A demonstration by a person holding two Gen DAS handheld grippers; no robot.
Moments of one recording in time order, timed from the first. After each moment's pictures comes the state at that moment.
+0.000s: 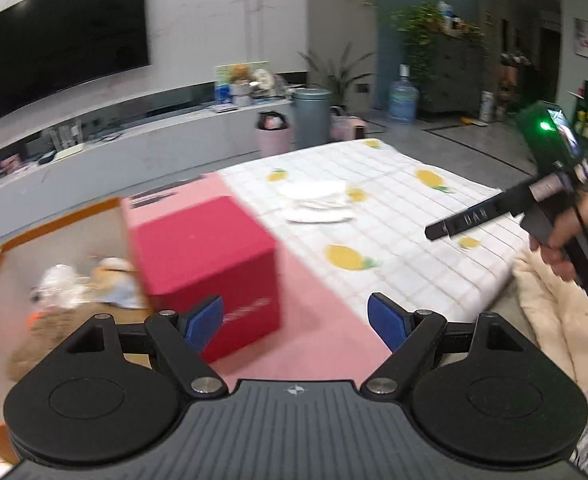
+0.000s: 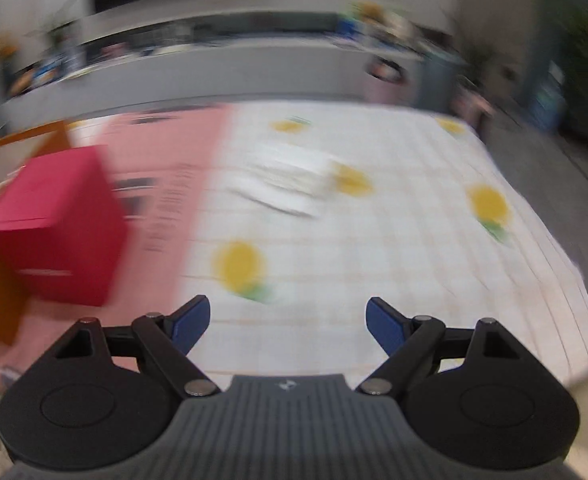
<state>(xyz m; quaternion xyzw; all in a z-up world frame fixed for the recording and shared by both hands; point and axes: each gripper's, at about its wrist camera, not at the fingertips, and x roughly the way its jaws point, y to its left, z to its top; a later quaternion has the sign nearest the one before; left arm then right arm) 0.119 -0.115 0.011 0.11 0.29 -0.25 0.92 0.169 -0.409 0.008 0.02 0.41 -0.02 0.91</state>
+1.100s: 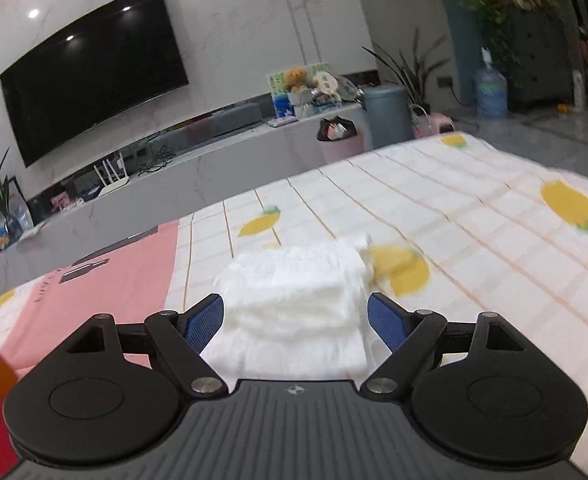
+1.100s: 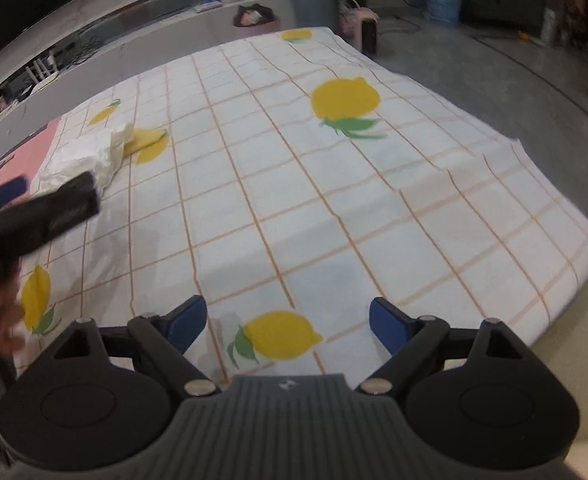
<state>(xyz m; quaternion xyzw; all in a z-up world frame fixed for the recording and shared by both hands) 0.326 -0.349 -0.105 0.15 0.24 -0.08 0.96 0.206 -0.544 -0.071 0.13 0.44 -0.14 0.88</state>
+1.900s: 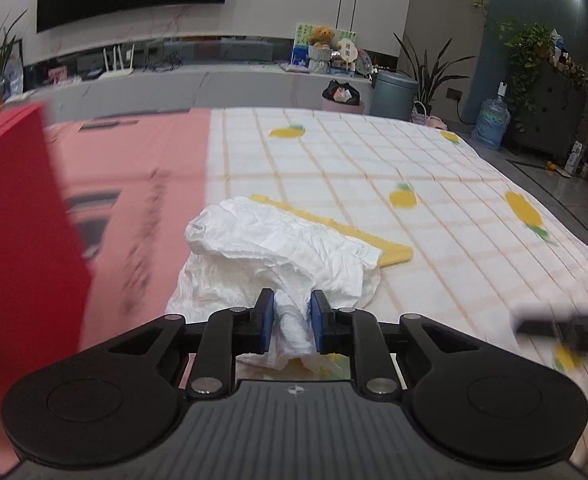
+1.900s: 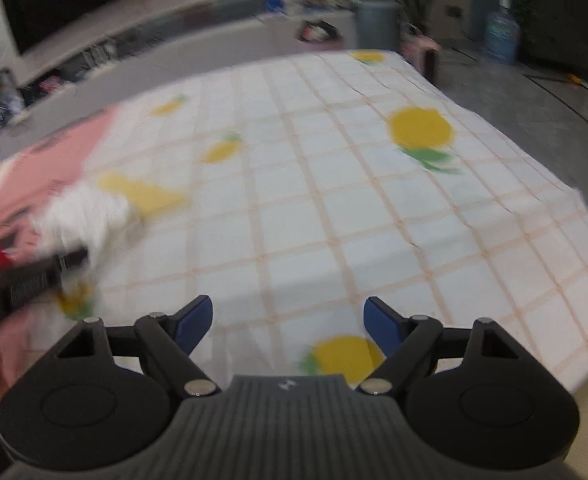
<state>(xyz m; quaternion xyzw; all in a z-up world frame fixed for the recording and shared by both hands) 0.229 -0.250 -0.098 -0.01 0.34 -0.12 0.93 0.214 -0.513 -0.067 0.10 0.41 -0.04 0.91</state>
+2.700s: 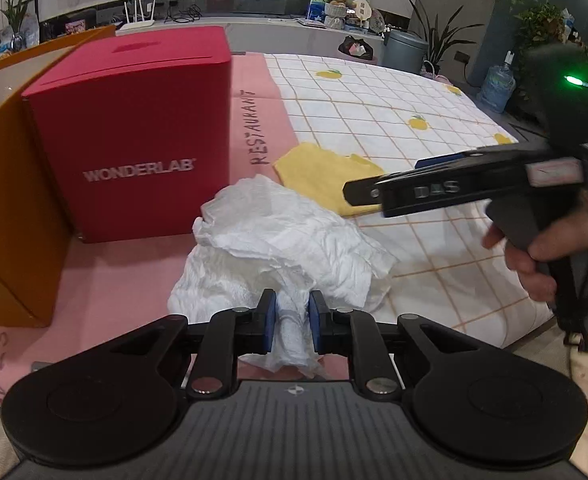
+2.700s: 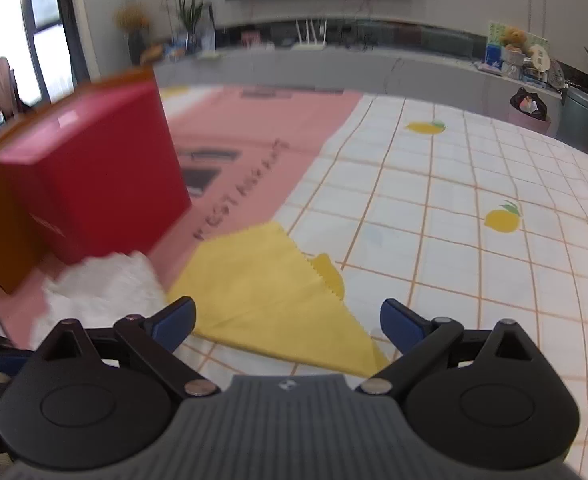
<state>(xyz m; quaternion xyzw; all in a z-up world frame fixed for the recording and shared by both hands) 0.148 -0.177 -0.085 -0.01 0.41 -0.11 0.90 0.257 -0.383 -0.075 -0.04 0.38 0.21 0.90</state>
